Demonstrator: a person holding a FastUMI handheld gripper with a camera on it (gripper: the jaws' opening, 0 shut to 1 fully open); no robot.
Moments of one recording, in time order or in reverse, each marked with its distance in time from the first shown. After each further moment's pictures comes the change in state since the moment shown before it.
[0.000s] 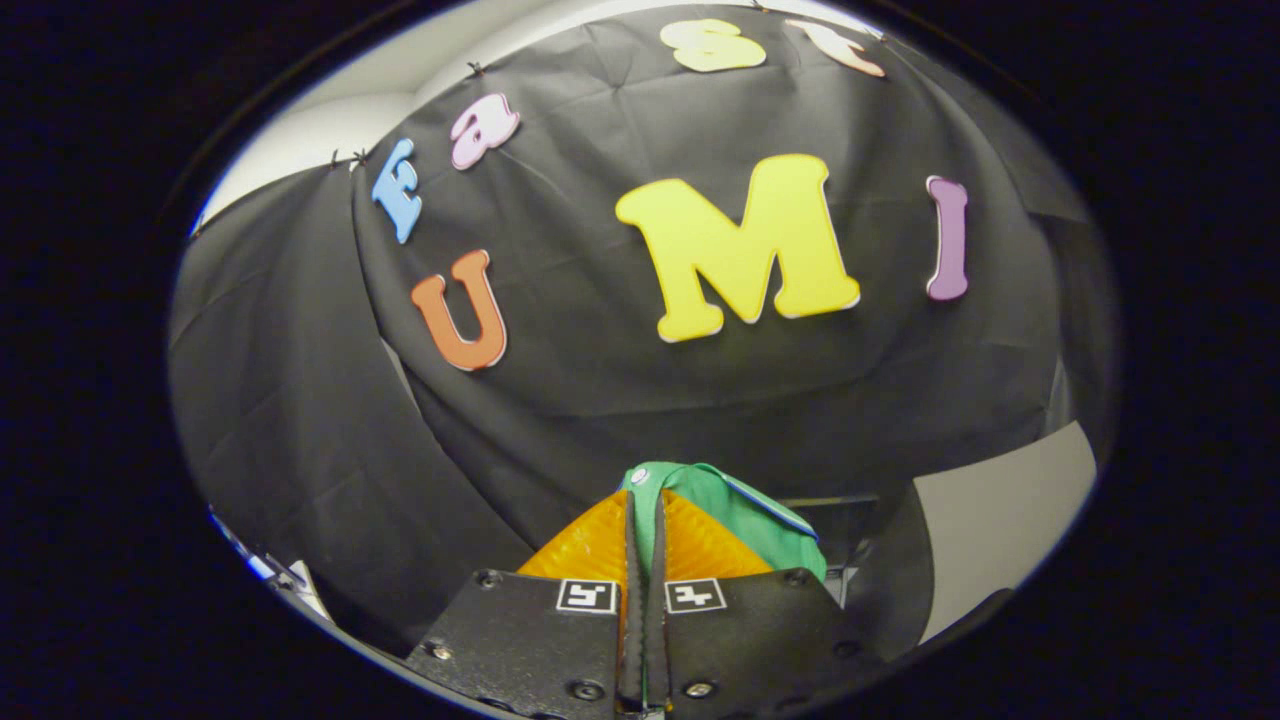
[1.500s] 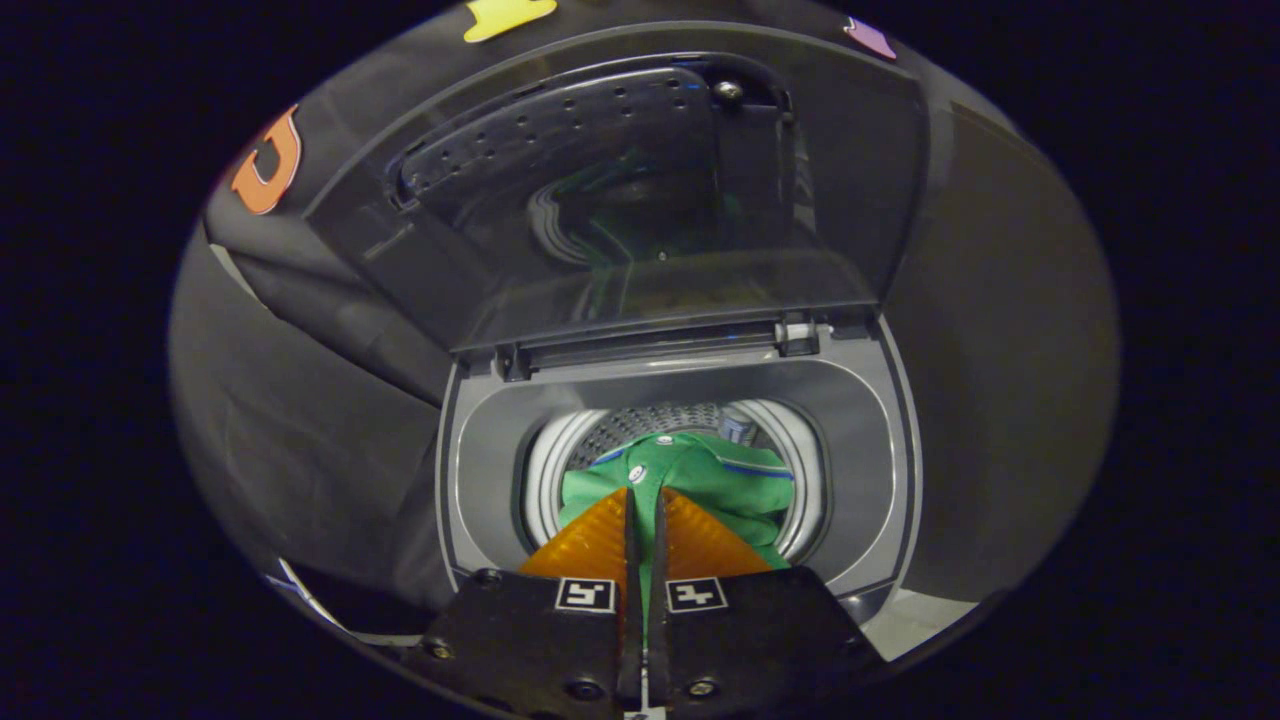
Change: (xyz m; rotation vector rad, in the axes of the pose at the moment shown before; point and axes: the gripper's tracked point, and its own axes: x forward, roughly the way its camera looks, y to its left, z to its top) arm 0.137 -0.110 -0.271 0.199 0.567 -0.304
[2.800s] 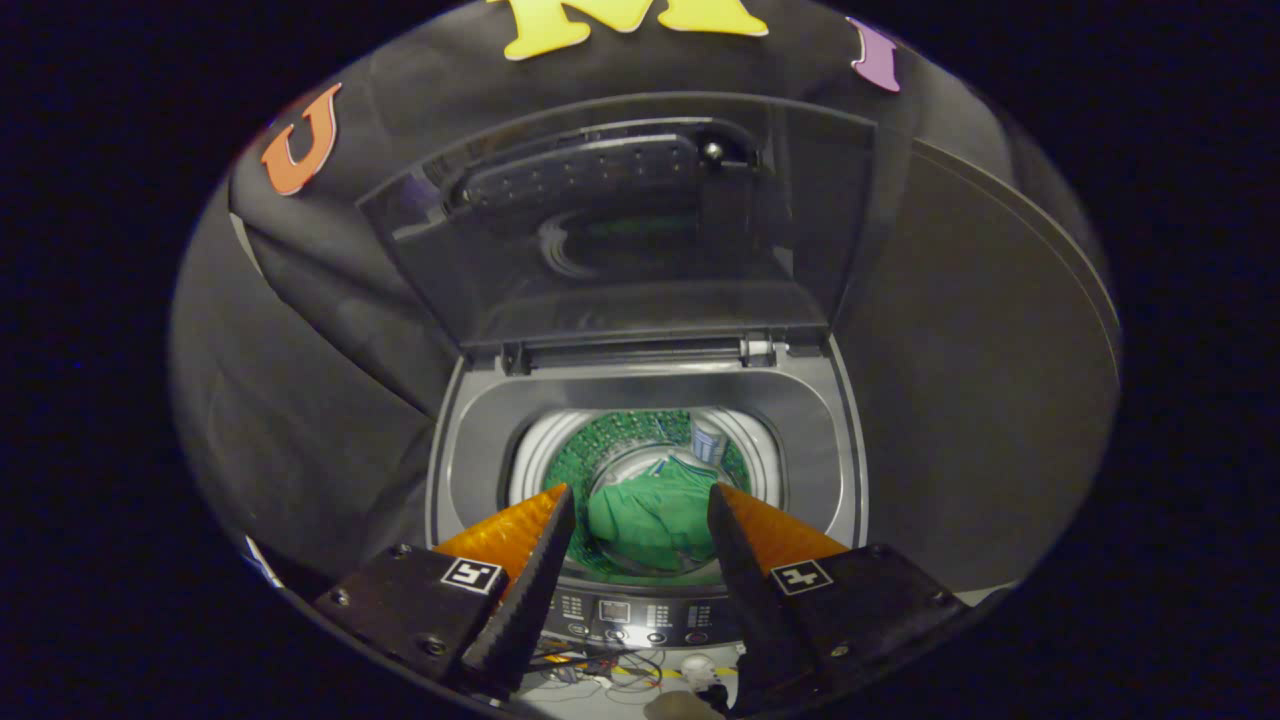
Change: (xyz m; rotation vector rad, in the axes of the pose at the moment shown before) arm -0.021 -0.008 -0.006 -0.057 -0.123 -0.037
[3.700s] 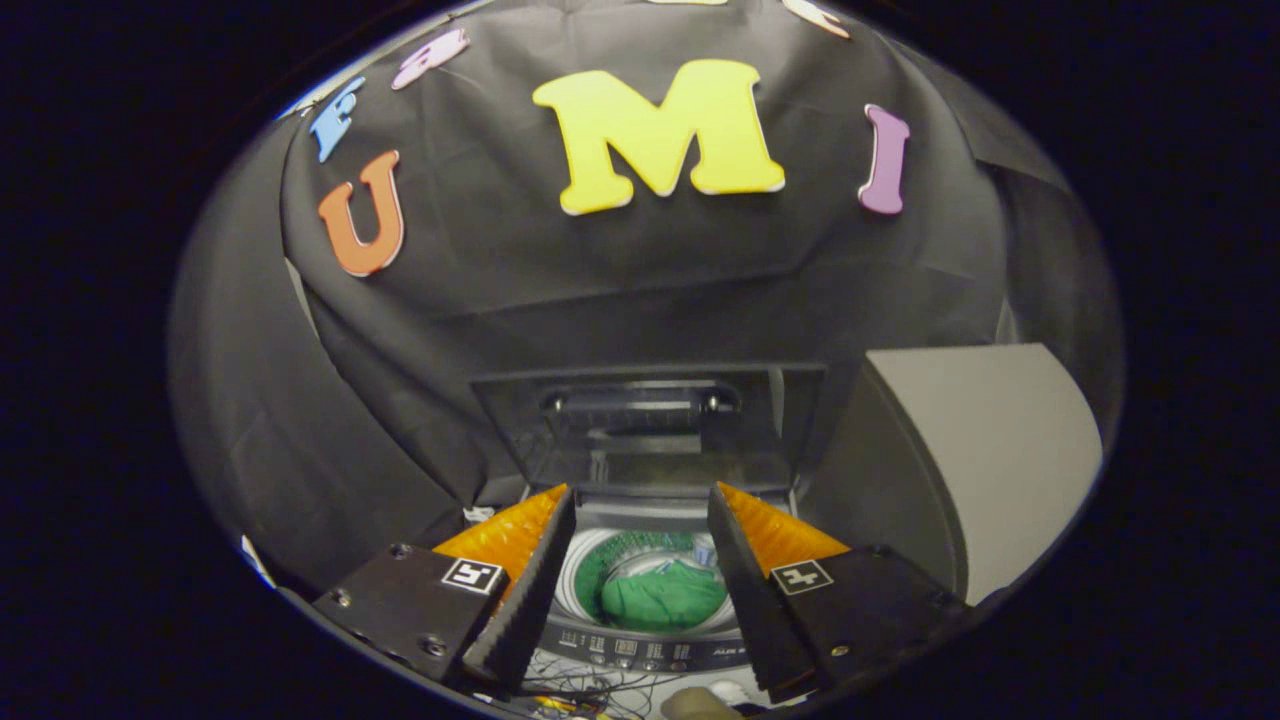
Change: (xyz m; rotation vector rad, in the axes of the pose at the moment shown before) arm -0.060 0.014 0.098 -0.096 -0.379 0.061
